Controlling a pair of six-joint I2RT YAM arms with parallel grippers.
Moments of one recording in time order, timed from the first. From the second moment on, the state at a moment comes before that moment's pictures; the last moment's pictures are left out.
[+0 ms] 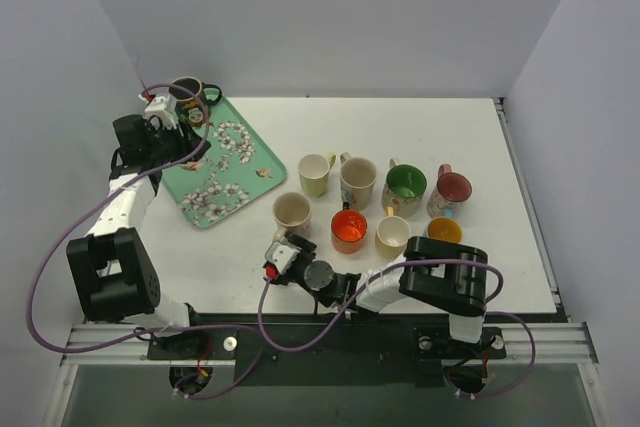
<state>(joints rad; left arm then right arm) 0.22 1.50 1.06 -0.01 0.59 -0.11 1.30 1.86 0.63 1.06 0.47 -0.35</state>
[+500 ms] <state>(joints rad) 0.17 1.66 1.42 -0.16 0.37 -0.07 1.35 1.53 0.76 0.41 0.53 -0.09</state>
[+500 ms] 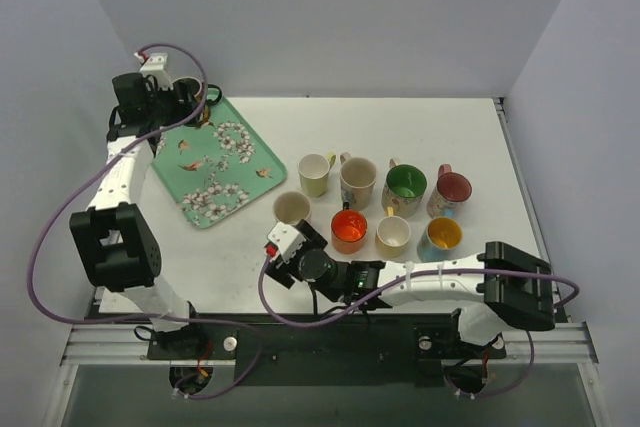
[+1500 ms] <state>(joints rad) 0.14 2.54 2.48 -0.45 -0.05 -0.23 1.33 1.20 0.91 -0.33 0.54 0.20</state>
